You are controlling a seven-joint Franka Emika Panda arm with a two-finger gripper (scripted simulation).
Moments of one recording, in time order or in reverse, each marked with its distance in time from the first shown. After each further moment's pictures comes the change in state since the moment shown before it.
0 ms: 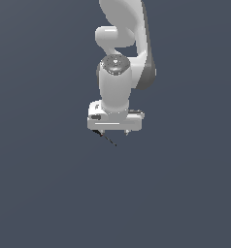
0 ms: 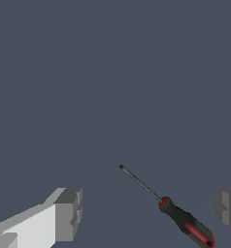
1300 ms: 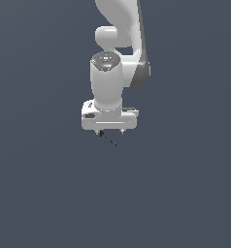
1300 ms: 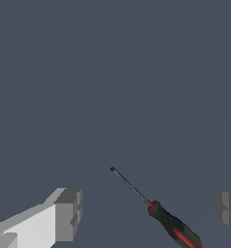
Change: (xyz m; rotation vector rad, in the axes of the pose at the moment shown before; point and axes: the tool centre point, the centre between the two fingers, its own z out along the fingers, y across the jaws) arm 0.001 0.019 -0.005 0.016 0.029 -0.034
